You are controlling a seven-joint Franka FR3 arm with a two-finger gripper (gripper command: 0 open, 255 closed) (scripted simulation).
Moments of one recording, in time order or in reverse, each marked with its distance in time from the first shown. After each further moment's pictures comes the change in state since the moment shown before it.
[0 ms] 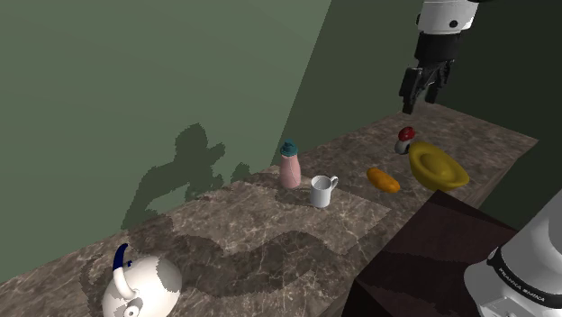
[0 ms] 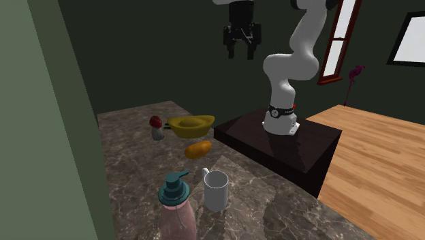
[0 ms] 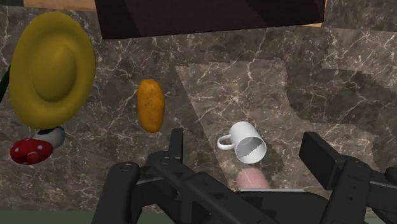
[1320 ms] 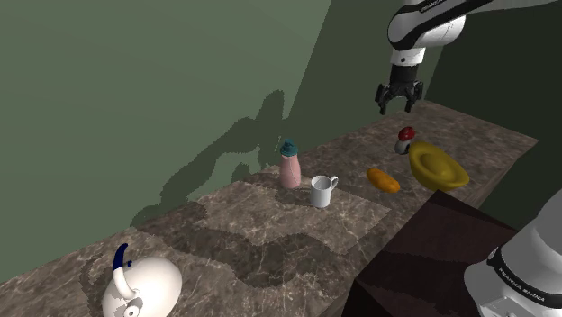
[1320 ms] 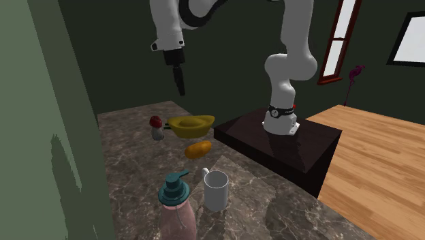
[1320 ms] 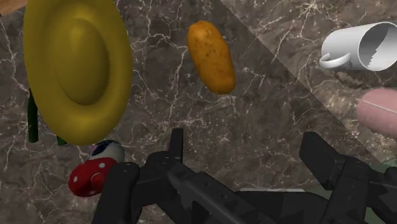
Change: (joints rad) arm -0.172 0.659 -0.184 0.292 0.028 0.295 0.067
